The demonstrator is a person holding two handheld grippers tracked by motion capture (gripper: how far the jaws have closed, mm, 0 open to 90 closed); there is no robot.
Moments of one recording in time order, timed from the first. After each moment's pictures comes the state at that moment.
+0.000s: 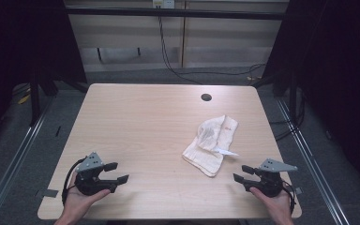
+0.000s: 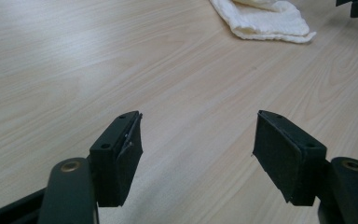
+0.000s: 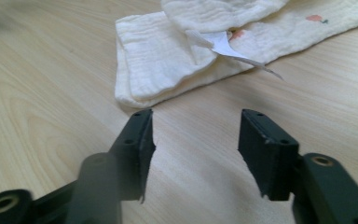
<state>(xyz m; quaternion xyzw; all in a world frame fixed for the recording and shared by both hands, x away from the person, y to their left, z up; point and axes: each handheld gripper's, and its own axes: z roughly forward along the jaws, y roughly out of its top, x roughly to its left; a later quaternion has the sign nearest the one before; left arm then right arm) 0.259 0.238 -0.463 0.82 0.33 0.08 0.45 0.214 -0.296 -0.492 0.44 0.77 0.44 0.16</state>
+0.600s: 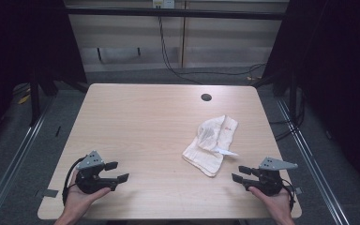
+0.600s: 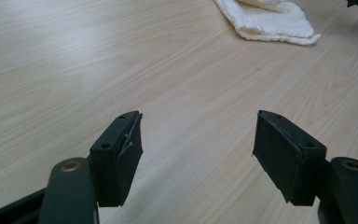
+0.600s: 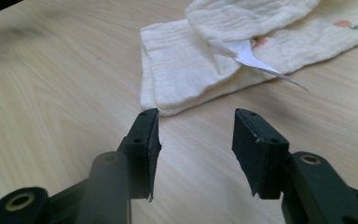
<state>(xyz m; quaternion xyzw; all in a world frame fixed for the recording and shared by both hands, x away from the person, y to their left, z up) 0.263 0.238 -0.465 0.82 0.34 0.08 0.45 0.215 -0.293 -0.483 0.42 0.77 0.46 0.13</state>
